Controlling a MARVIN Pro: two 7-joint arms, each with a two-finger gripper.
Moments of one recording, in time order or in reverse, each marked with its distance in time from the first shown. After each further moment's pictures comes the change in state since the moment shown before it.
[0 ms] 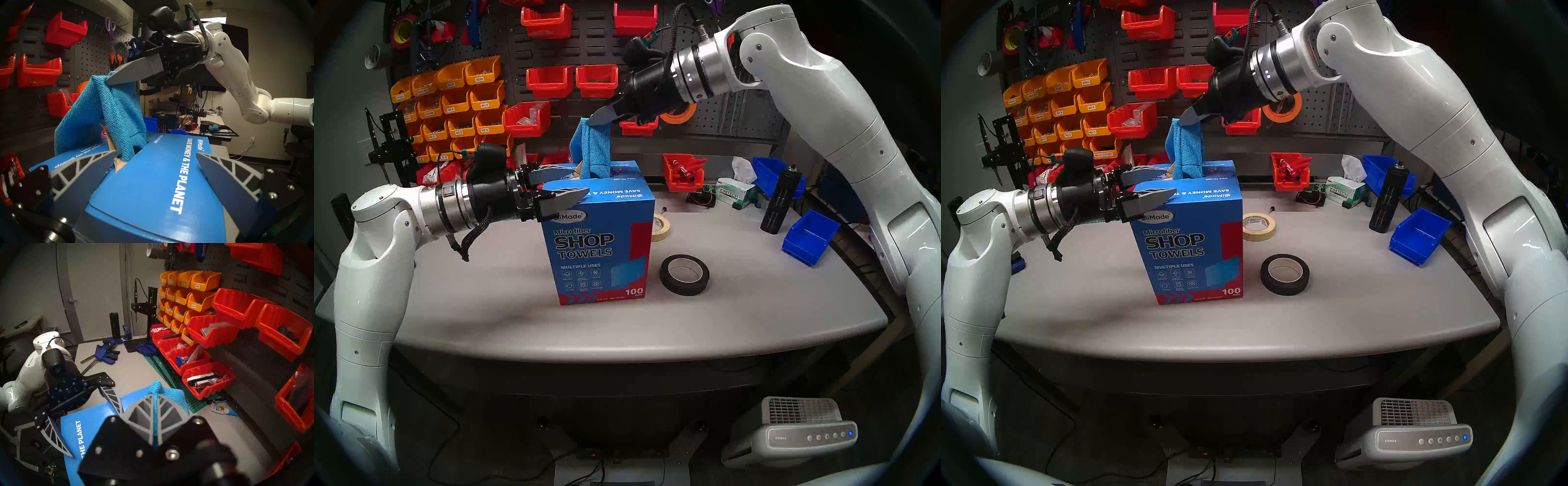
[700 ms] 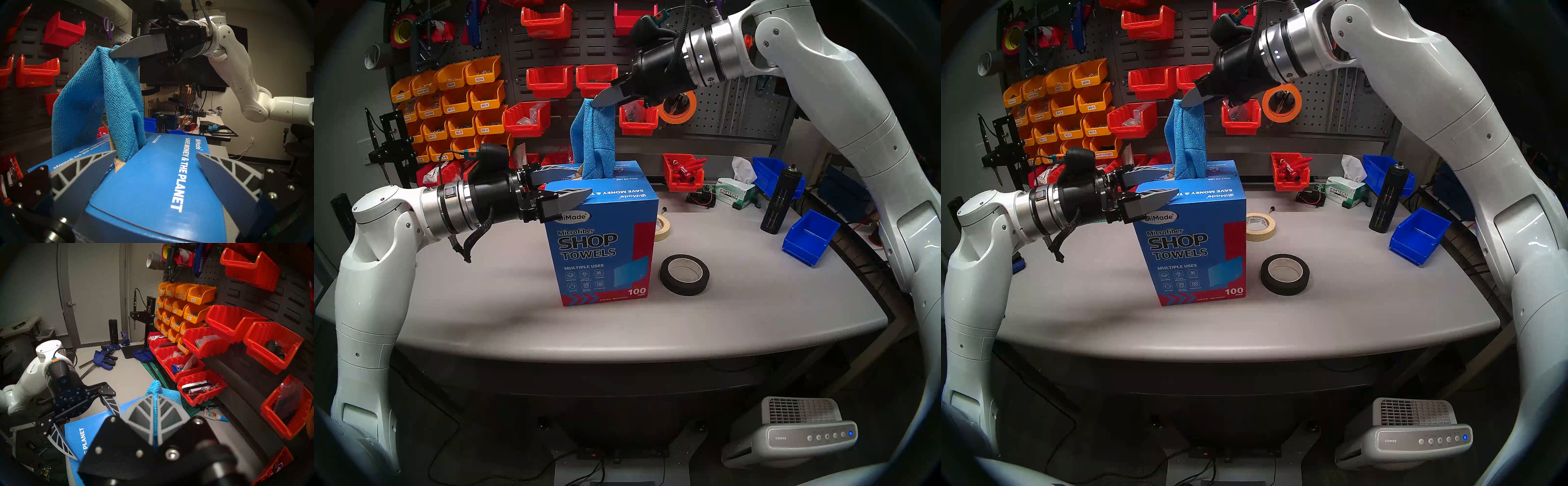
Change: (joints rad) left arm 0.008 -0.014 0.004 -0.013 -0.005 0.000 0.015; right arm 0.018 0.029 0.023 -0.030 0.024 0.000 -0.020
